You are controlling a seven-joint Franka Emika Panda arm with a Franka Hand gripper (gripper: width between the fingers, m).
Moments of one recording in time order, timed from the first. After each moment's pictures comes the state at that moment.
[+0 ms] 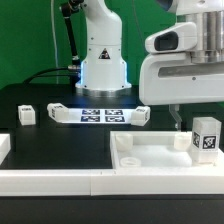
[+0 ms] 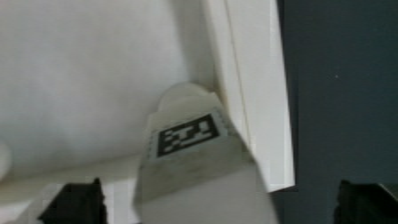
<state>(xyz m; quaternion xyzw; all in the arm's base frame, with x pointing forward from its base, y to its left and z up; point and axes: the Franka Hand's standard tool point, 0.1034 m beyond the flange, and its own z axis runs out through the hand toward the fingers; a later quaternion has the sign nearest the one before) 0.631 0.110 0.081 -1.00 0.04 -0.03 0.06</state>
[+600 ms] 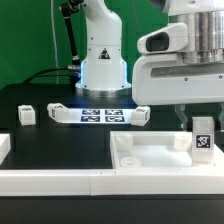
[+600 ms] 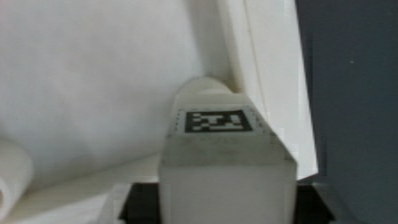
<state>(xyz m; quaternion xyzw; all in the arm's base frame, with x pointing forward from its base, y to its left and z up) 0.630 0.112 0.081 -0.98 0.17 -0.02 0.06</state>
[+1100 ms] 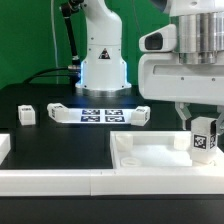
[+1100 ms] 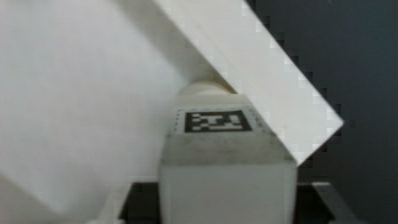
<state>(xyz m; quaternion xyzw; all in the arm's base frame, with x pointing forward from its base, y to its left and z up) 0.628 0.114 0.078 -0.86 0.50 0.00 0.06</state>
